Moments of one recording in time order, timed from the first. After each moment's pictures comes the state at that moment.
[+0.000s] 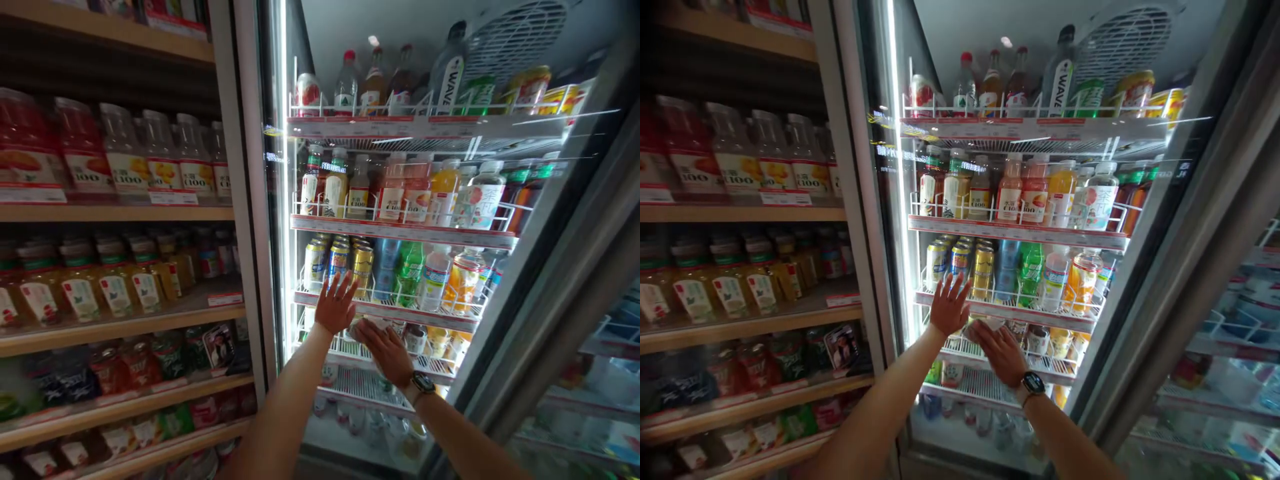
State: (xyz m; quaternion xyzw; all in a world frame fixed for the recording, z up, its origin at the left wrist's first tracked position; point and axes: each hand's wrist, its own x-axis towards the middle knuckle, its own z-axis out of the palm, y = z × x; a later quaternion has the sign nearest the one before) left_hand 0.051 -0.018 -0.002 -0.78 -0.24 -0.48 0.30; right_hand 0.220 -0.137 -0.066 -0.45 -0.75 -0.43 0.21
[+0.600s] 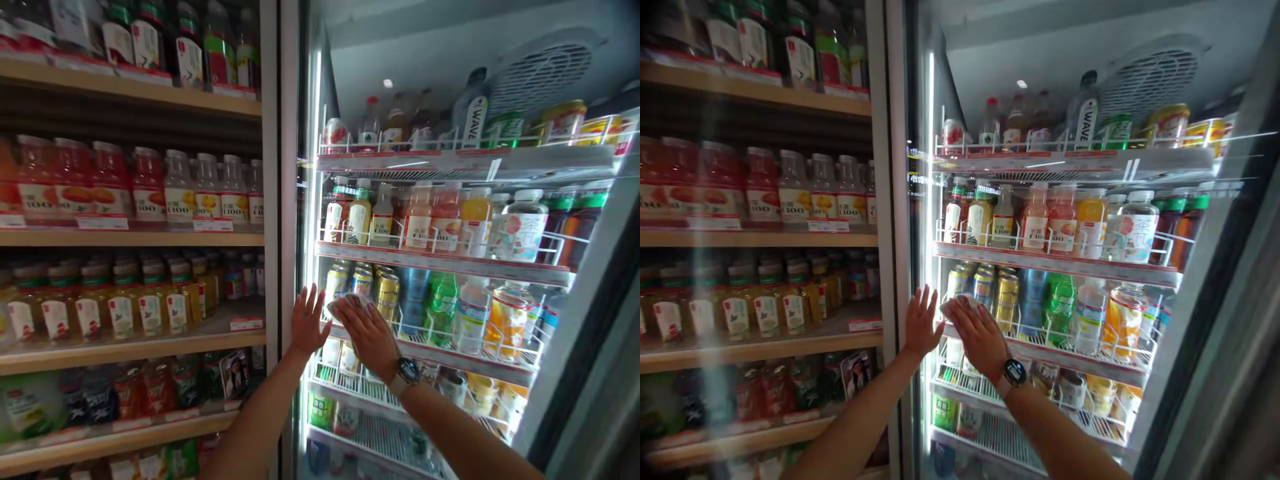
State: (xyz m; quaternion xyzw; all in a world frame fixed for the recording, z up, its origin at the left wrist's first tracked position) left_hand -0.057 0.036 0.013 -0.73 -0.30 -0.52 0.32; right_hand 0.120 -0.069 0.045 -0.42 -0.74 -0.45 0.27
